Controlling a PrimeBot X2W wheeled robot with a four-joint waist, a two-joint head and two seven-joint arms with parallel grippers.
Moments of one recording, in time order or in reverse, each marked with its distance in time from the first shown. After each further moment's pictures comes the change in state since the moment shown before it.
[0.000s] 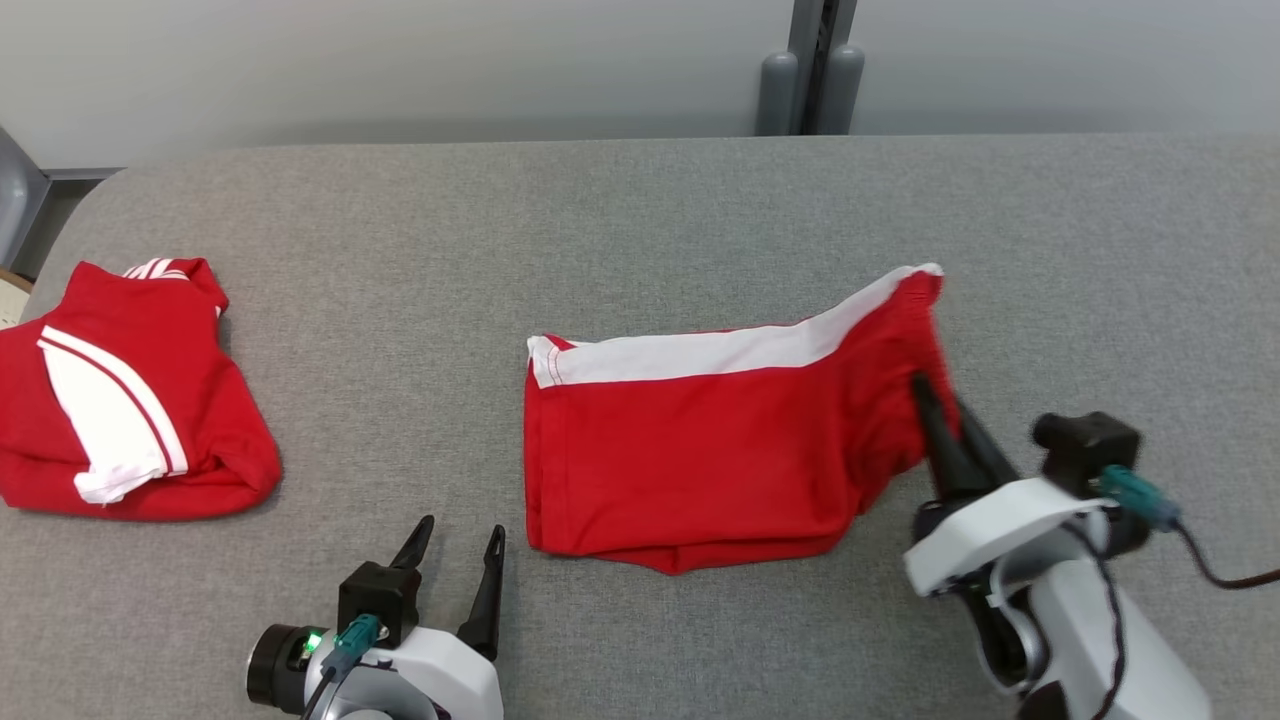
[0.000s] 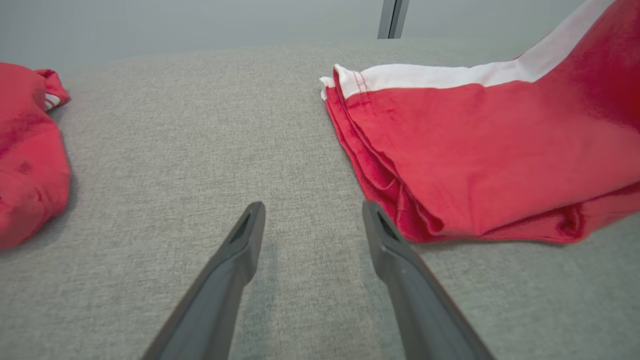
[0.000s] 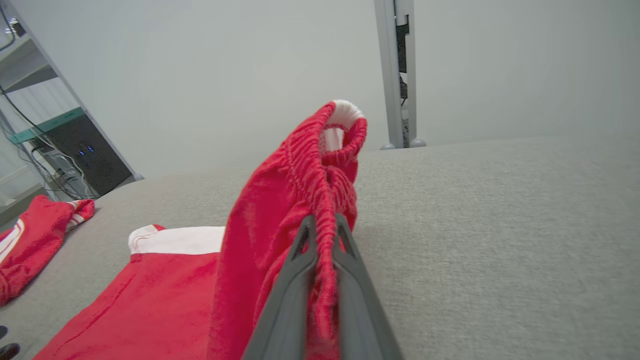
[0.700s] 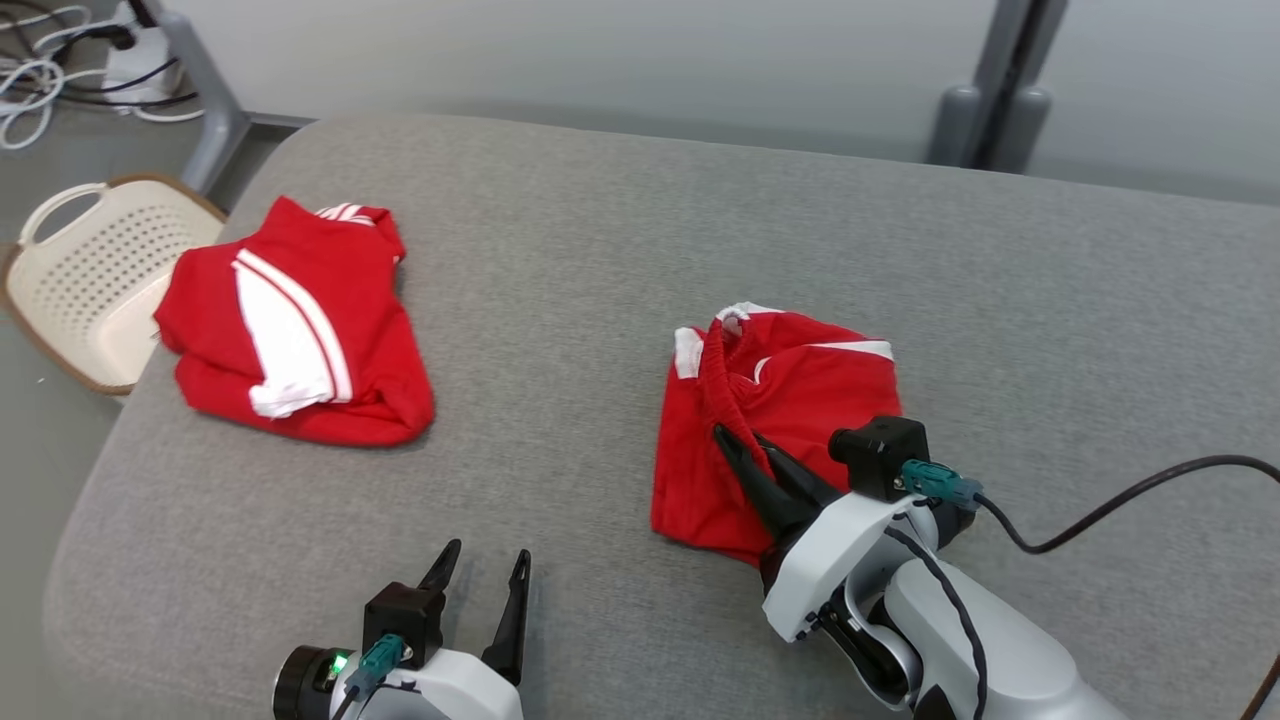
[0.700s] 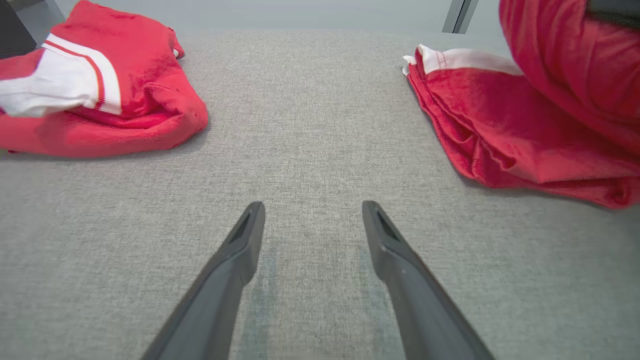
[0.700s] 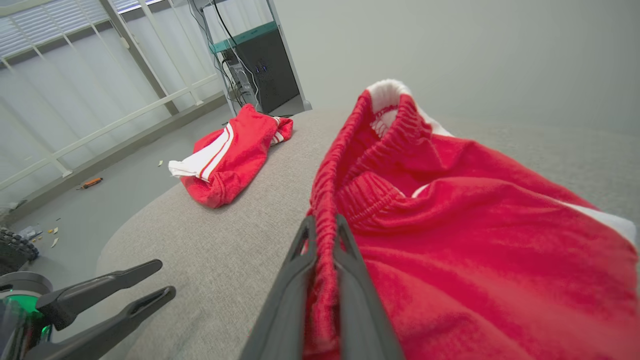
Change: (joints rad) left arm 0.022 0.000 -0.079 -0.001 -0.062 0.022 0.000; right arm -0.154 0.026 0.489 0.103 0.205 0.000 0.017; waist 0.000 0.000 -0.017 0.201
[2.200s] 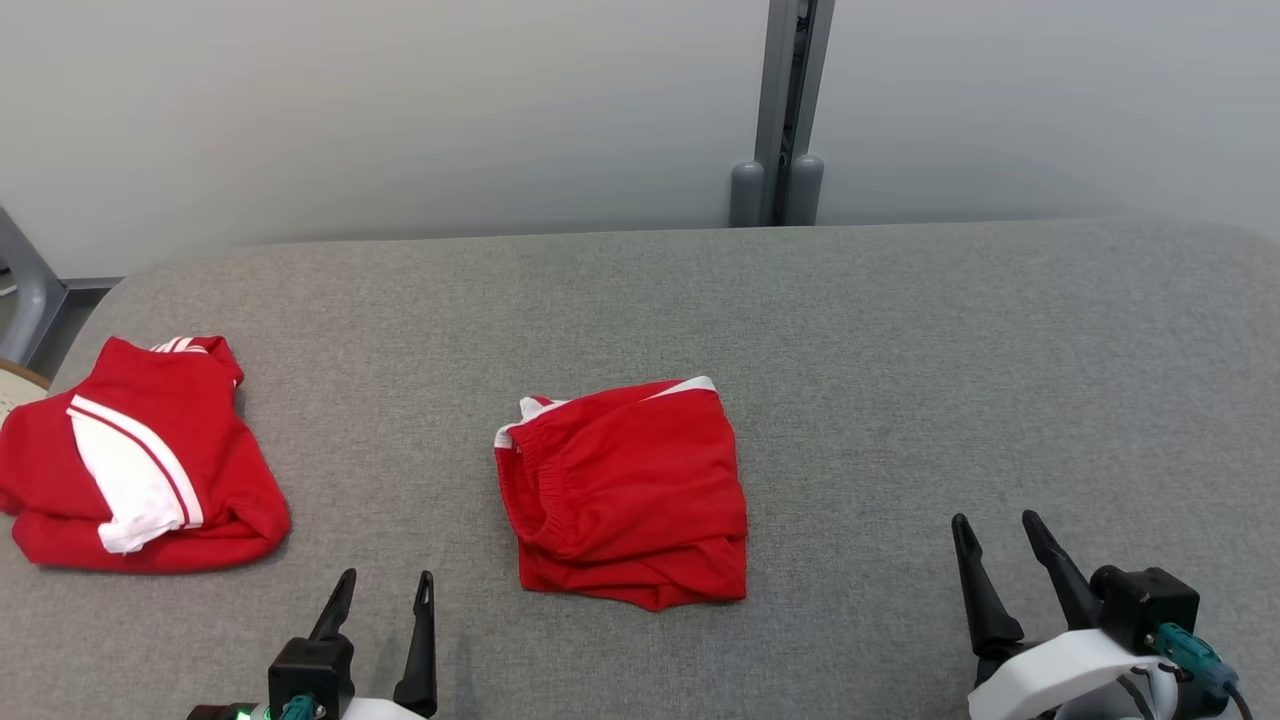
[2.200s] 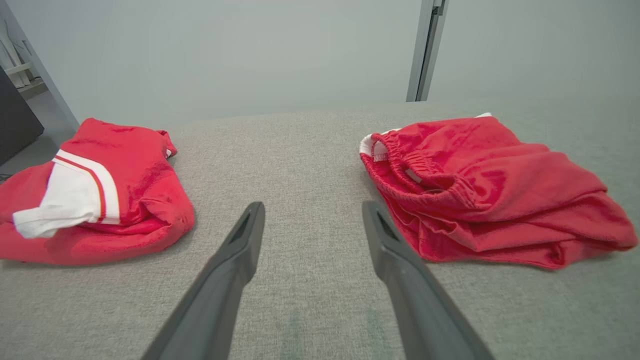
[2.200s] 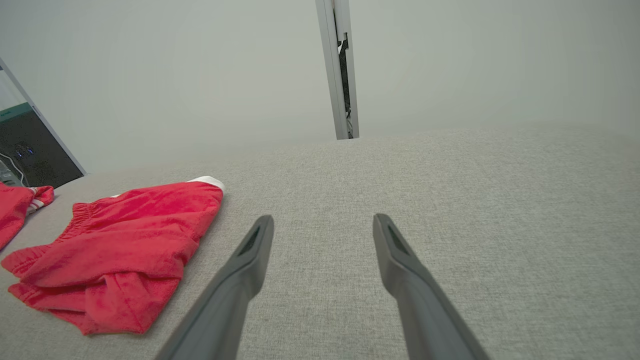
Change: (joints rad) left arm 0.161 0.000 0.230 -0.189 0.152 0.019 0.000; right arm 0.446 0.002 -0.657 -0.243 -0.354 0.000 -0.014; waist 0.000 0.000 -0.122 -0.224
